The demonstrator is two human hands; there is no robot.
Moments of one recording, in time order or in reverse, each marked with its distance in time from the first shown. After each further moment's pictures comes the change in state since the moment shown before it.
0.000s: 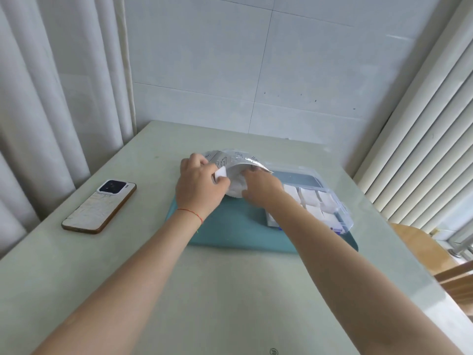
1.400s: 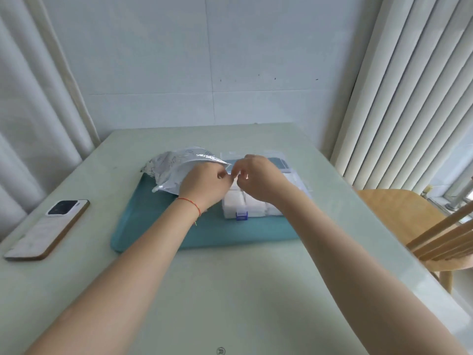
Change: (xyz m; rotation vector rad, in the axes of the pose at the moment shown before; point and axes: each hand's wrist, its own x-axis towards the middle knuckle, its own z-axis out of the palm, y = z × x) left_hand -0.002 0.098 0.051 0.024 -0.481 0.044; right_hand -0.058 0.096 -0.020 0.405 0.228 -0.117
